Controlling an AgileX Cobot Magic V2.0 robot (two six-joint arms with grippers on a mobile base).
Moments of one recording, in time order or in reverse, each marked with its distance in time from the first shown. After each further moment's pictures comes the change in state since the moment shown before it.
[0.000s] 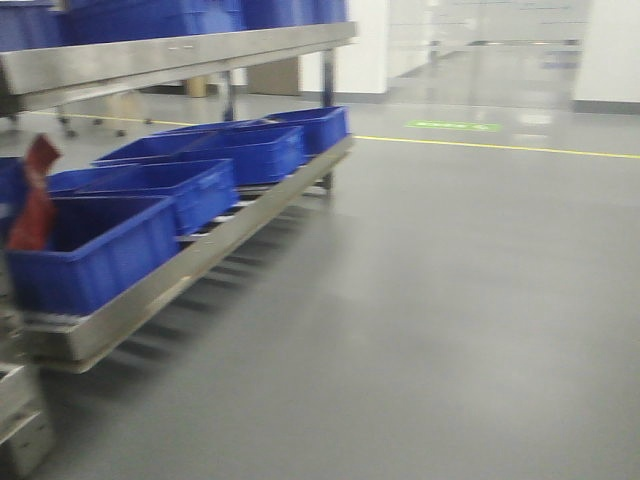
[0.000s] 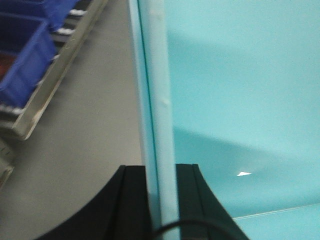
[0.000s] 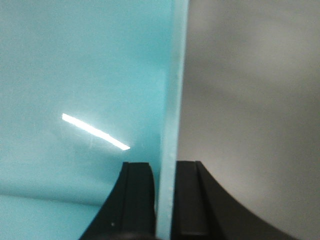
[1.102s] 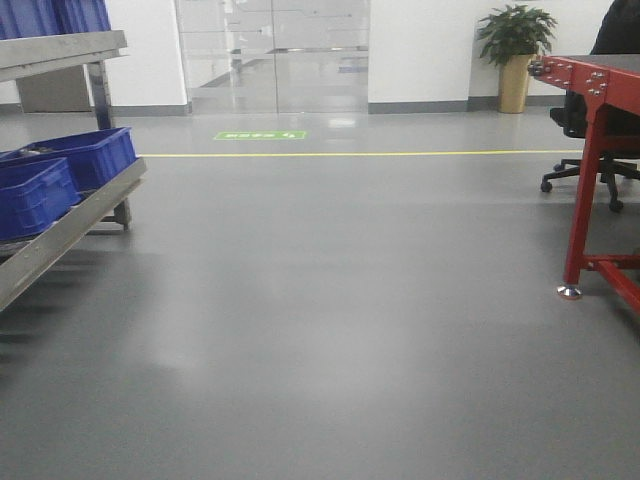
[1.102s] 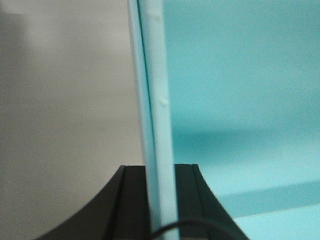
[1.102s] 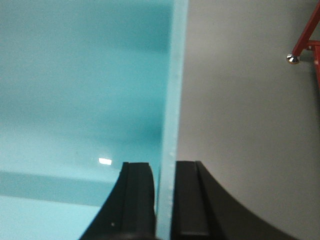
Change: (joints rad) left arm -0.003 0.000 0.000 -0.002 0.000 0.000; right arm 0.000 -0.006 0.000 -0.006 0.002 -0.002
